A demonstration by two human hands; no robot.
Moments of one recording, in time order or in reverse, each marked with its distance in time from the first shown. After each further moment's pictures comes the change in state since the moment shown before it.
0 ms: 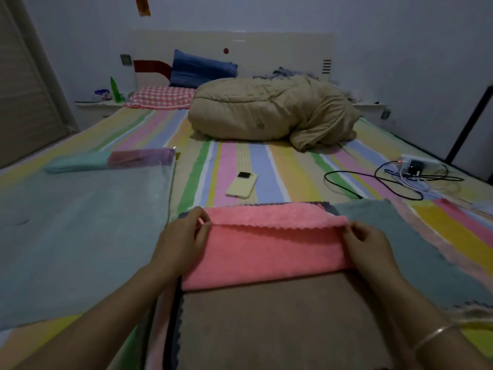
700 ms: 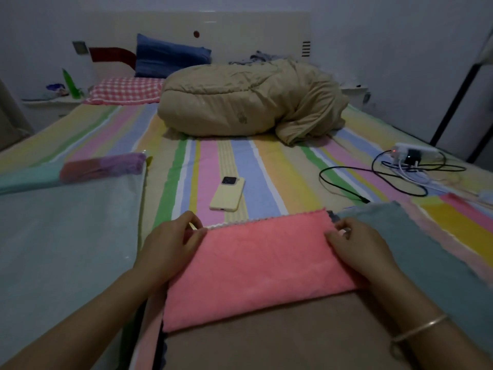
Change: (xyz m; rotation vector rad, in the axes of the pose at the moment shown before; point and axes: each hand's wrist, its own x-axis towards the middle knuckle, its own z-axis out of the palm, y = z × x) left_hand 0.083 -0.037 0.040 -0.002 -0.141 0.046; right_hand 0.064 -0.009 0.032 -0.483 -0.091 0.166
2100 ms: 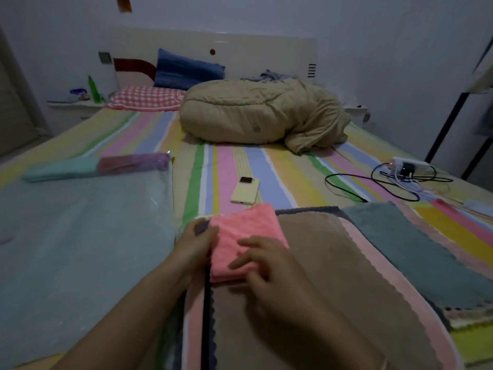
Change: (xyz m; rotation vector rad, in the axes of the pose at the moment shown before) left_hand -0.064 0.031 -0.034 -1.096 -0.115 -0.719; right_hand -0.169 -0.115 0.040 0.230 -0.201 -0.712
